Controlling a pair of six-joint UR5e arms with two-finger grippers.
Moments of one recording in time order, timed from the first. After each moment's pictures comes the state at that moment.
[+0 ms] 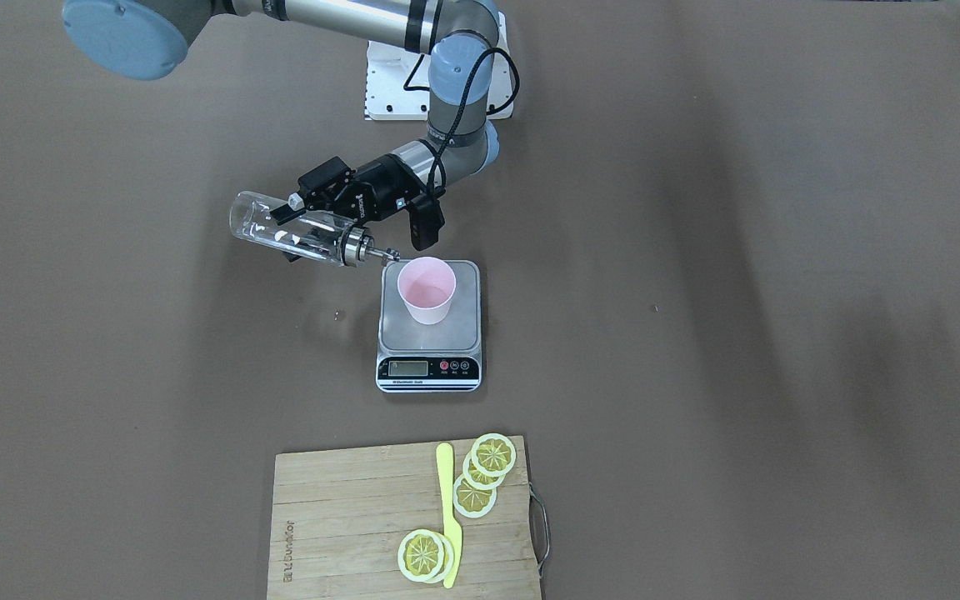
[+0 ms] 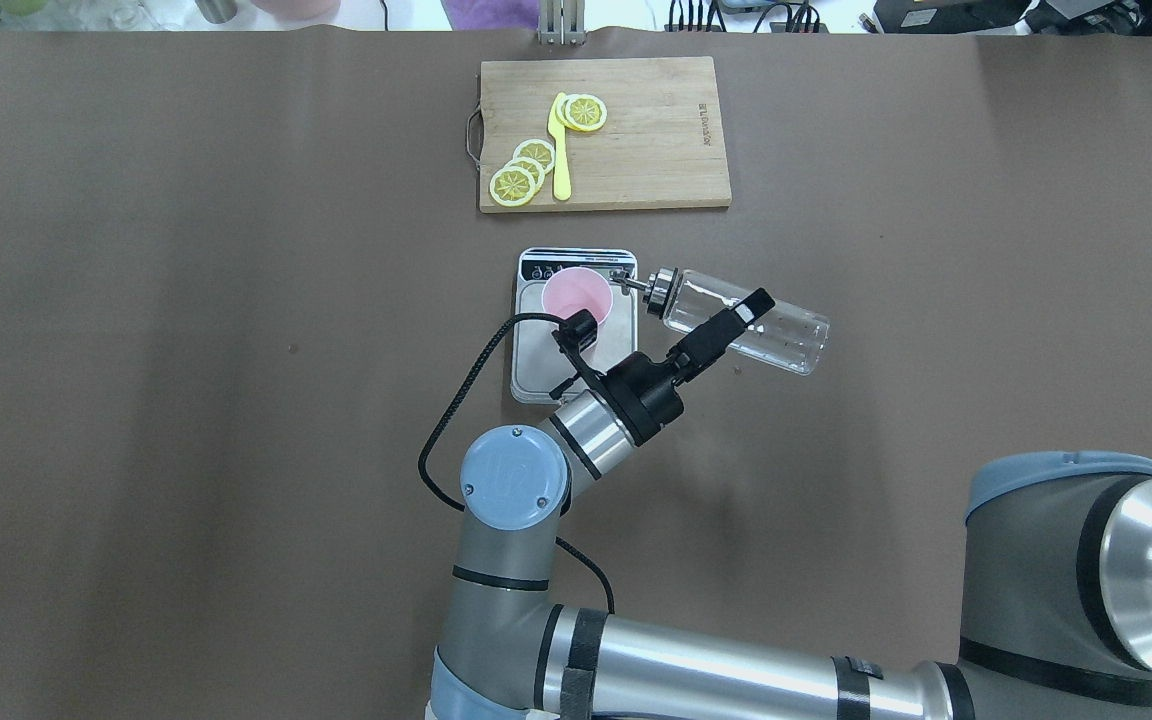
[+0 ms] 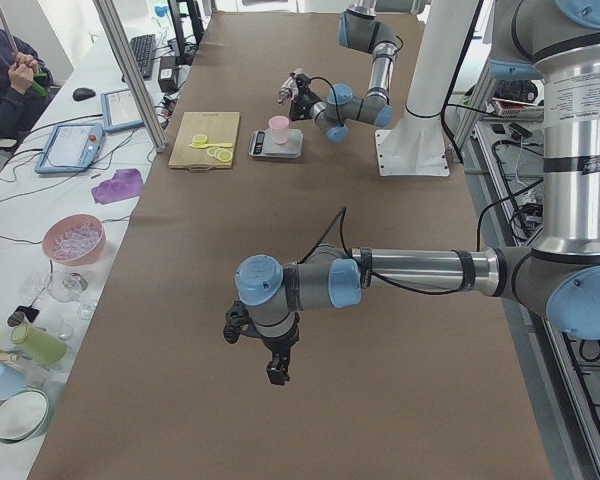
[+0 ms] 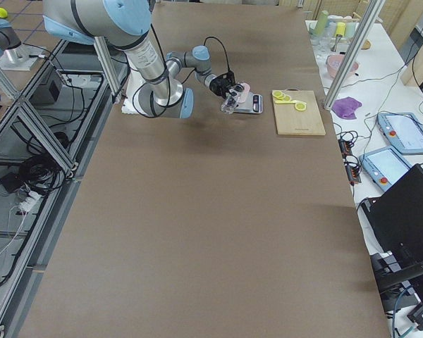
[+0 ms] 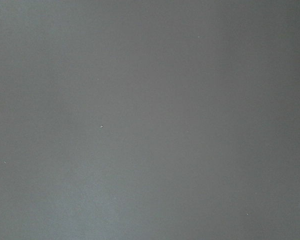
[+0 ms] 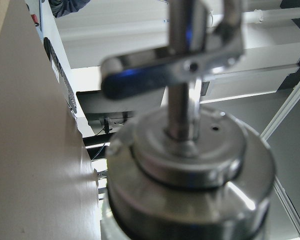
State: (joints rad) left arm -1.56 -1.47 -1.67 -1.42 -2.26 0.26; right arm 0.26 -0.51 1.13 -3.04 0.76 1.61
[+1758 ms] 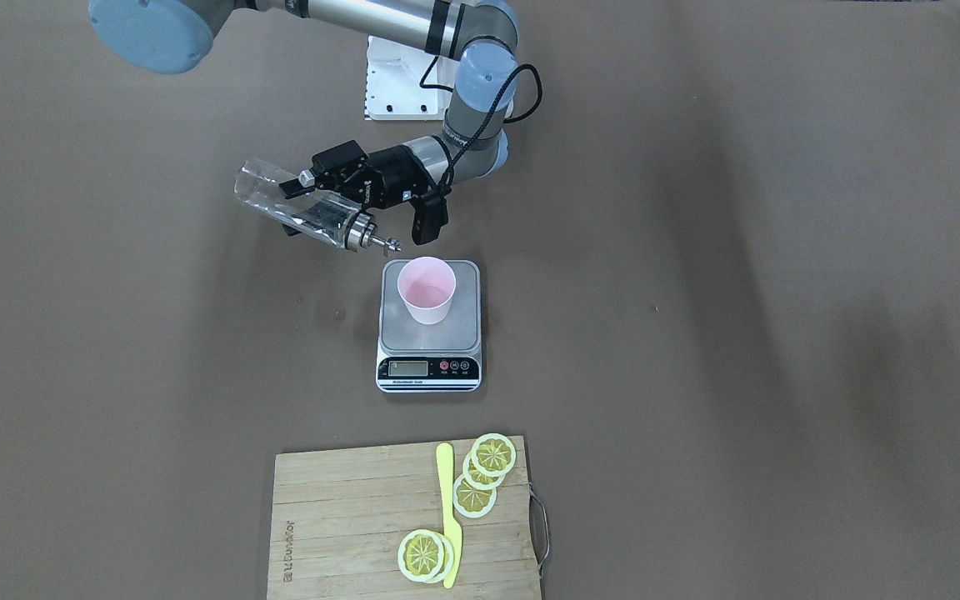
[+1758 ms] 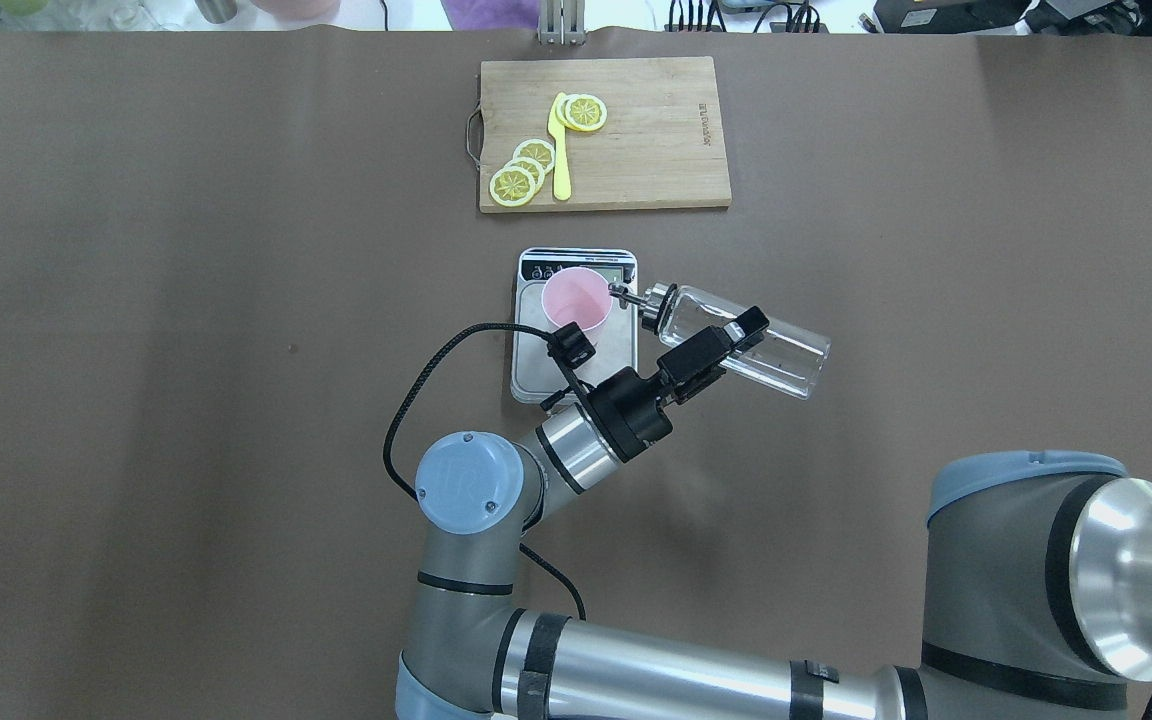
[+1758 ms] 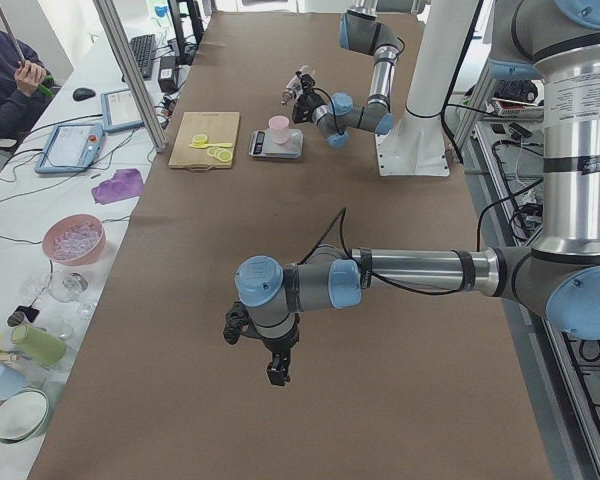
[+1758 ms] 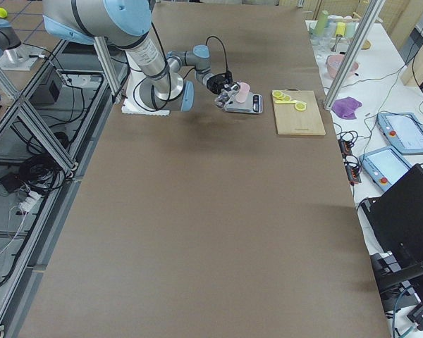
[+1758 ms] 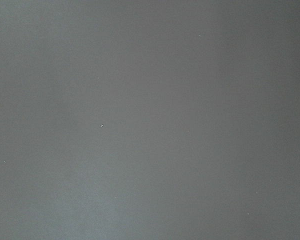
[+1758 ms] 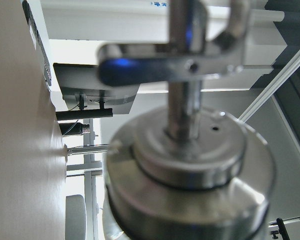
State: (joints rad) left arm -1.56 -1.47 -1.67 -1.42 -2.26 0.26; right arm 0.24 -0.43 1.00 -3.14 0.84 1.61
